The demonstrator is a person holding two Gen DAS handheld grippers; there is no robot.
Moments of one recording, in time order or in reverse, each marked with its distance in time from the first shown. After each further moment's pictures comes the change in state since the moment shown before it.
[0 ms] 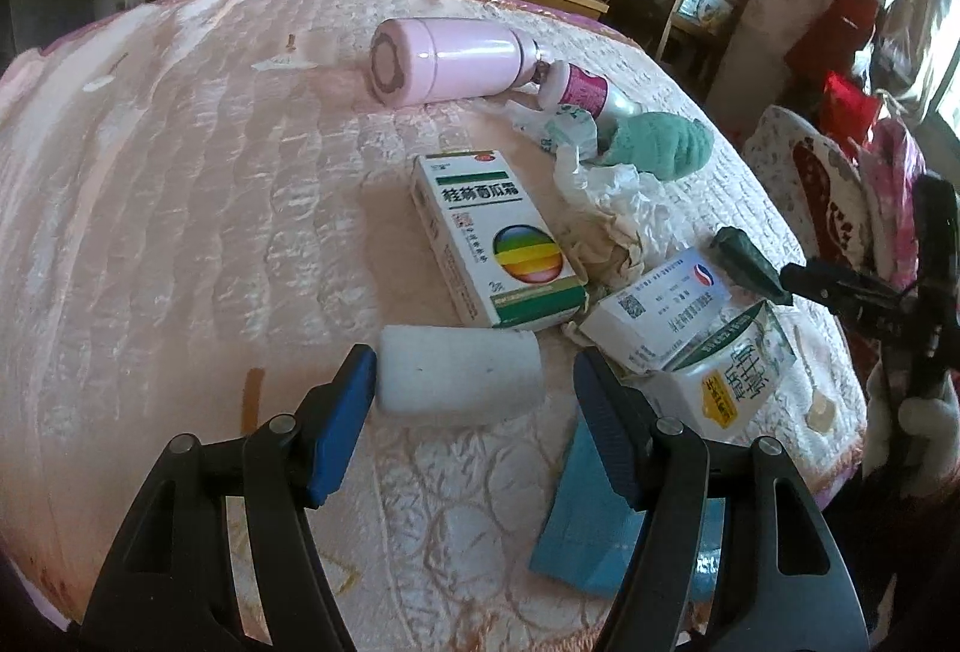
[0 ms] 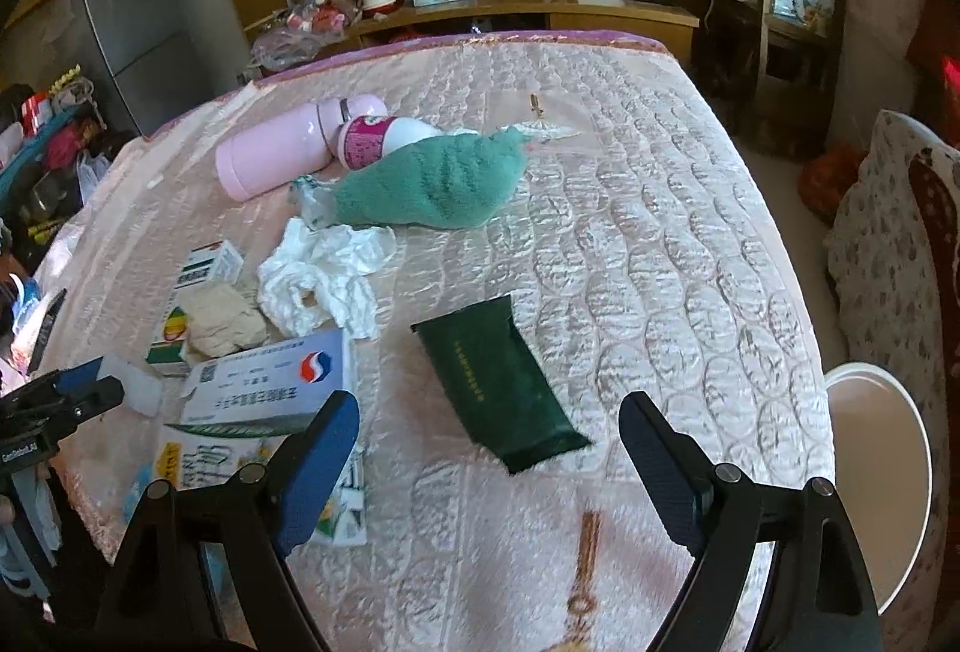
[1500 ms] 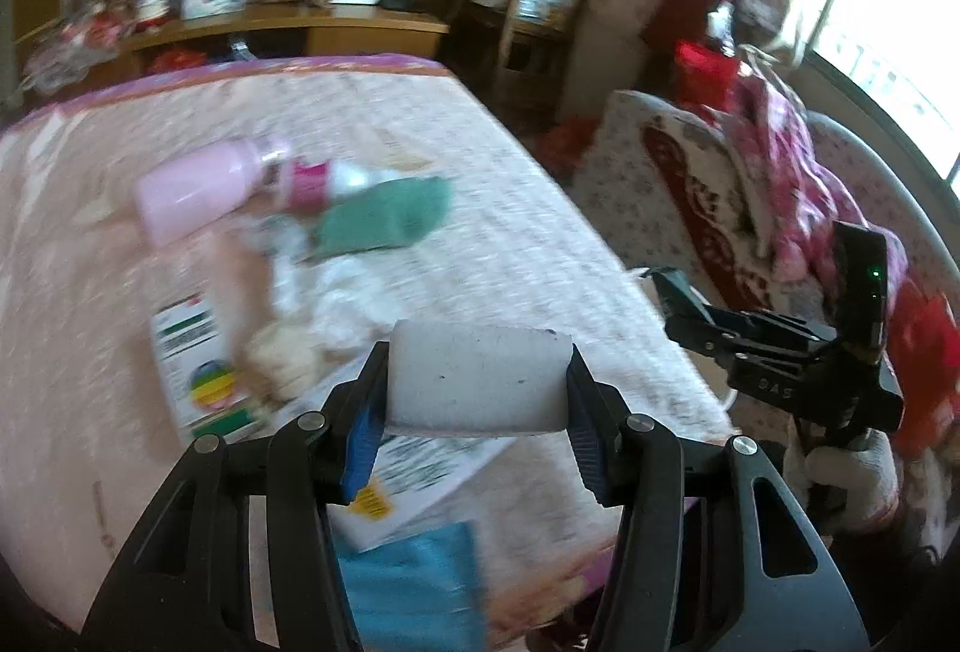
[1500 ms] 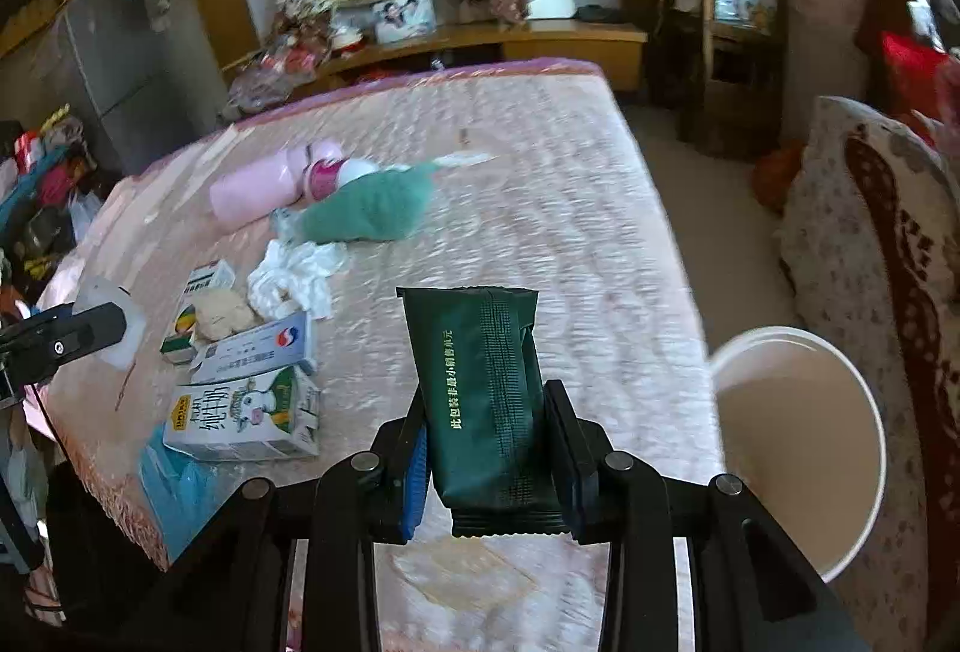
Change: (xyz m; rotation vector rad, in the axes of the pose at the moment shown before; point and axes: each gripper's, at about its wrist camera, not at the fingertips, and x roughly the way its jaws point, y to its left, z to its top) left arm -0.038 -0.153 0.043 0.219 -0.043 -0.258; right arm -0.090 -0.056 -0.041 0.102 -0.092 -0.043
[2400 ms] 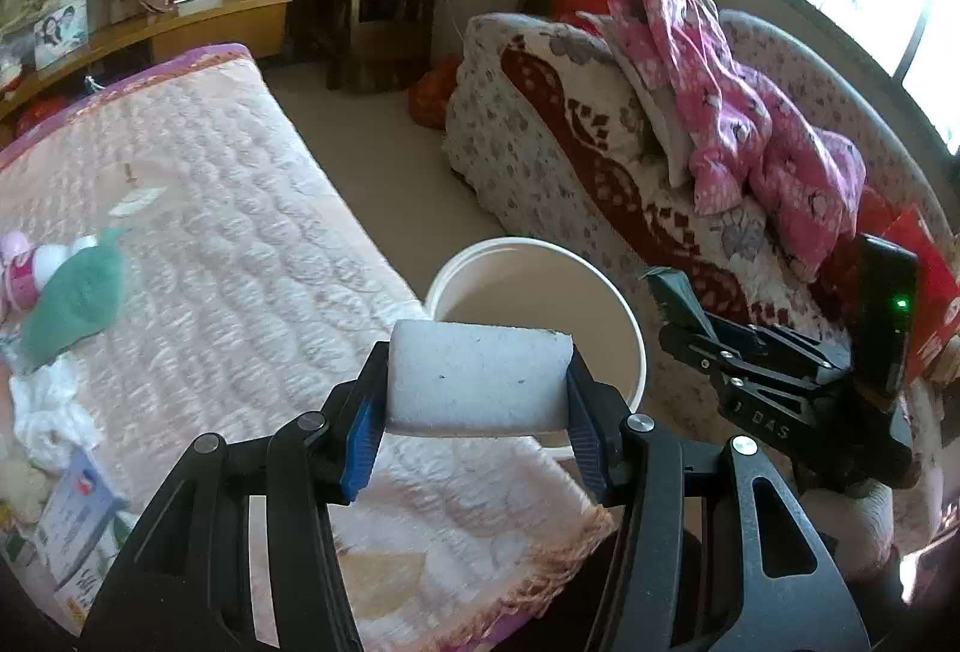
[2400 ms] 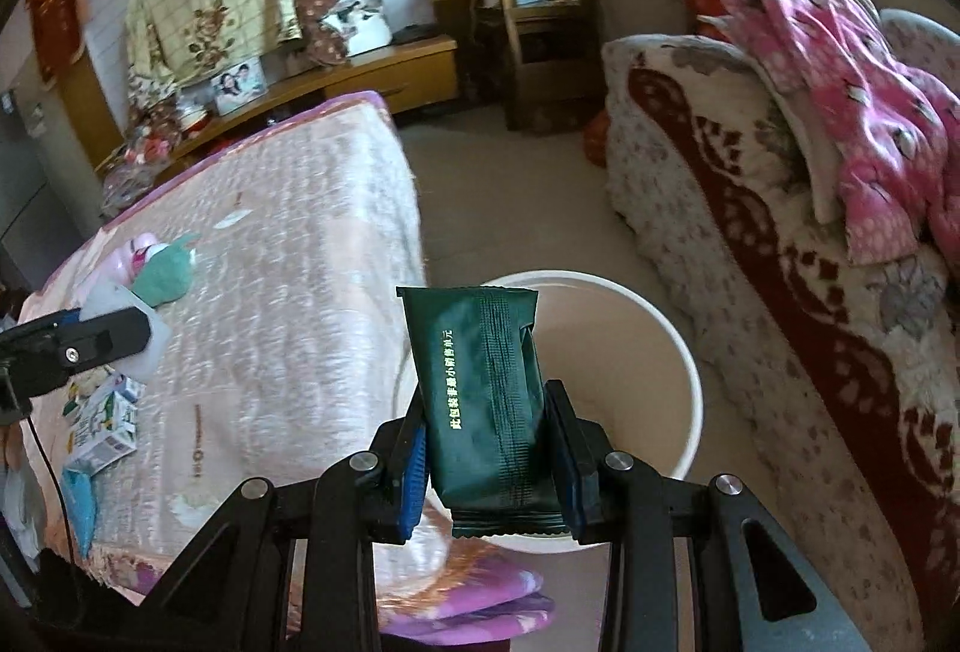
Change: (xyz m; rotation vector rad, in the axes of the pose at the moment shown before) left arm 0.134 -0.191 0.035 0.192 0.139 -0.132; right arm -0.067 -0.176 -0.054 0.258 -0.050 -0.218
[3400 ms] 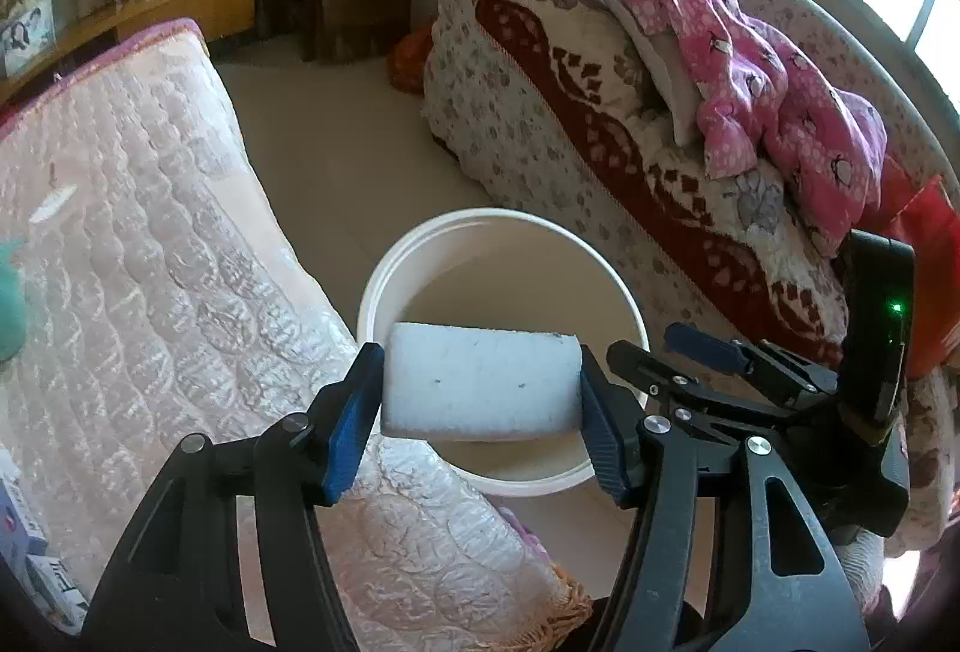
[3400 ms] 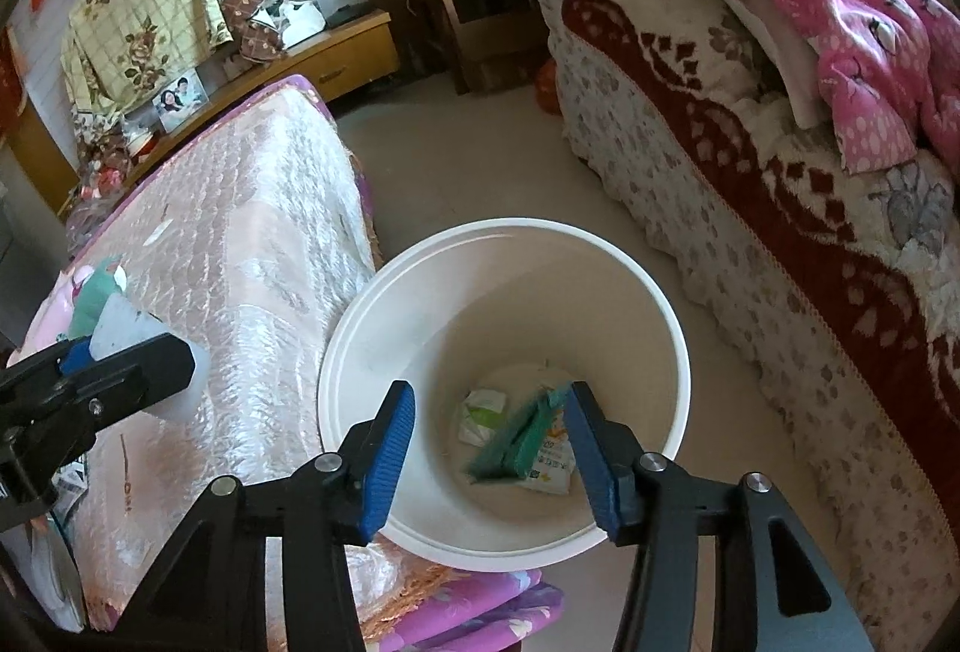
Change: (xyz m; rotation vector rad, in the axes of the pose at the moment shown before) left arm 0.087 -0.037 0.009 0.023 0.085 -0.001; right arm 0.058 -0.043 -0.010 0.143 0.080 -0.019
